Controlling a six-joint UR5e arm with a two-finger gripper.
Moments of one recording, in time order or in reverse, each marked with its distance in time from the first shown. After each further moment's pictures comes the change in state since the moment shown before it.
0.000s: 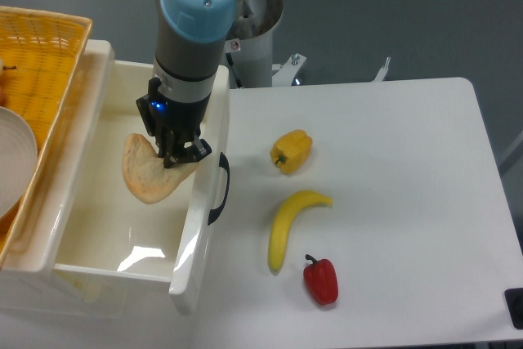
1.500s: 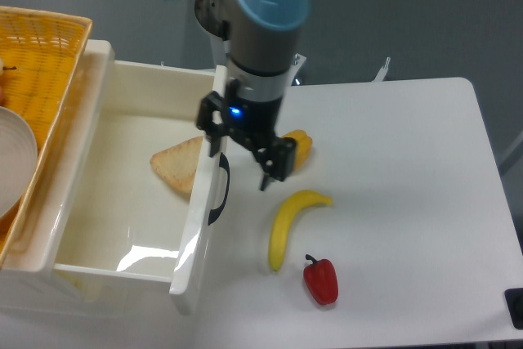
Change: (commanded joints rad) arm 0.241 -0.051 0.044 0.116 0.058 0.003
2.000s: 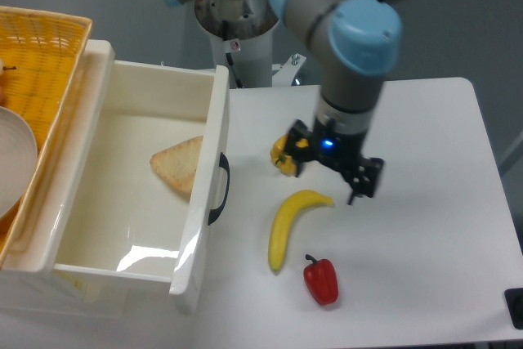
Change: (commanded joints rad) arm 0.147 -0.143 -0.015 0.035 0.141 0.276
